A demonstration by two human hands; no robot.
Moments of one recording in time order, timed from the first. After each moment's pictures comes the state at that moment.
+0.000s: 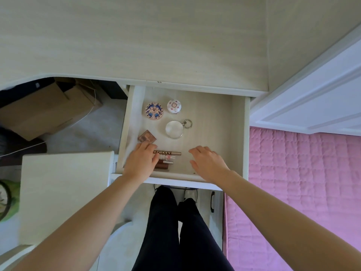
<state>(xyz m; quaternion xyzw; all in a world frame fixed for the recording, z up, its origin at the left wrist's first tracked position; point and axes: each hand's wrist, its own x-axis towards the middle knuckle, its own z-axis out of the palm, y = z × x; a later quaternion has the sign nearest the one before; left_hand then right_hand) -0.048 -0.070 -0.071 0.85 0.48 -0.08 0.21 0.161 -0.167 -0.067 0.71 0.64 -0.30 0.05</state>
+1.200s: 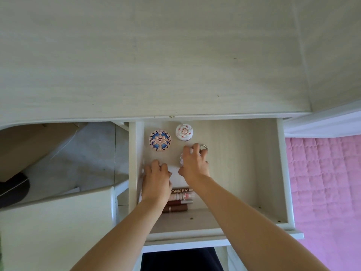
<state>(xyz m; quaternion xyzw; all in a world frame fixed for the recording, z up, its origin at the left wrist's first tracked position) -0.020 0.015 -0.152 0.86 0.44 -0.21 0.15 0.105 -0.010 -0.159 0.85 0.40 -0.34 0.06</state>
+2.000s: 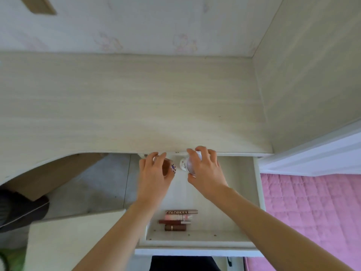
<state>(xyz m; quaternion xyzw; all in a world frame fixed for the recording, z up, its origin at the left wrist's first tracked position) -0.003 0.063 0.014 0.81 0.52 0.13 0.23 0.150 -0.006 0.033 0.80 0.56 -0.19 -0.06</state>
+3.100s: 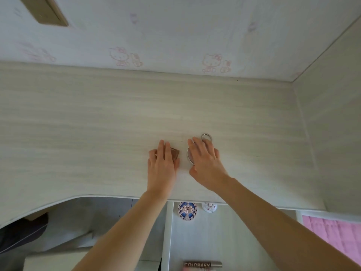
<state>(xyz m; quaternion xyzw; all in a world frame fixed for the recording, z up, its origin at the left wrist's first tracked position) 0.028 0.241 -0.028 0.83 0.53 0.06 0.16 0.171 0.188 -0.008 0.76 0.63 -0.17 0.00</state>
